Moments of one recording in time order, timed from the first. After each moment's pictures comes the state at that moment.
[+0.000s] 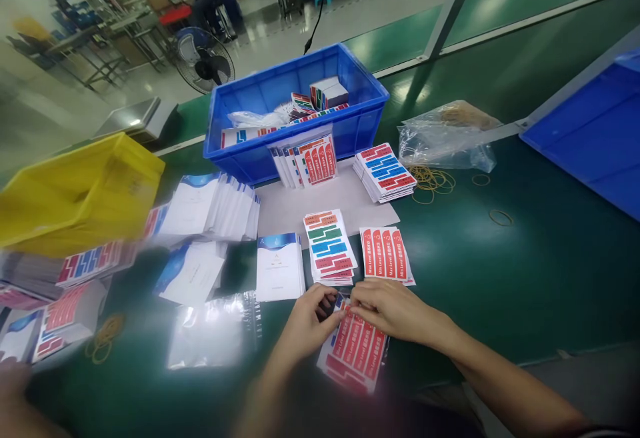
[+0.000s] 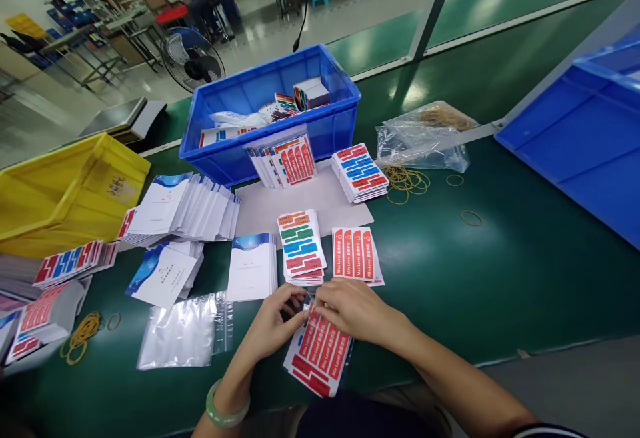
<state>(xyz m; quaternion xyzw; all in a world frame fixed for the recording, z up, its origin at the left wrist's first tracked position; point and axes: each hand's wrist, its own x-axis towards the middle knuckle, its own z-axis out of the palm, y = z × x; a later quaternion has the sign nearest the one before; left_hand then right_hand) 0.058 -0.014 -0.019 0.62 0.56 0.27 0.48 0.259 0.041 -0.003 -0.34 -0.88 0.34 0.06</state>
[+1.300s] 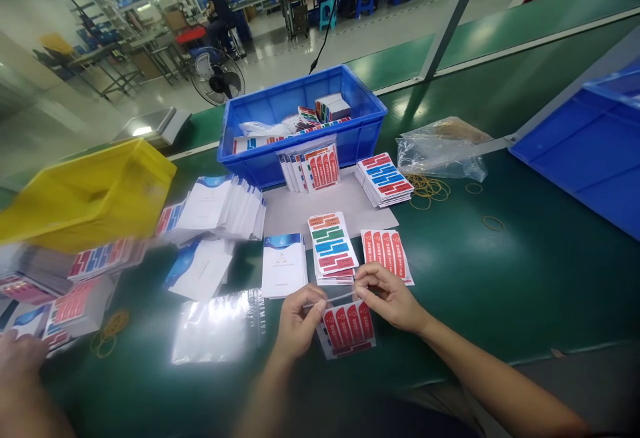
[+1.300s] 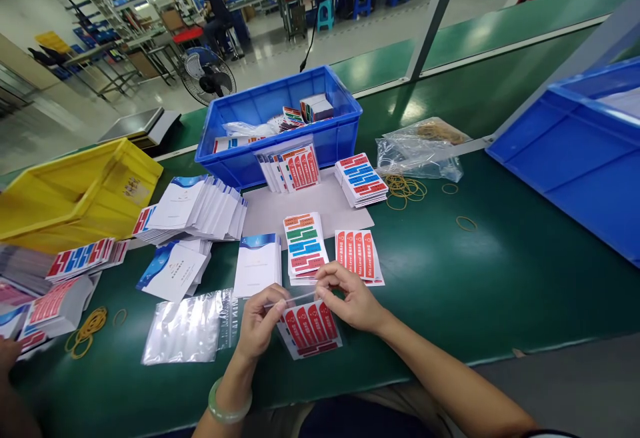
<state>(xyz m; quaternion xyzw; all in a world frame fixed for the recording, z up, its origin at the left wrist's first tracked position) 0.046 -0.026 -0.006 0.57 0.46 0.49 0.47 0.250 0.028 -0.008 -0.33 -0.66 0.56 0.37</state>
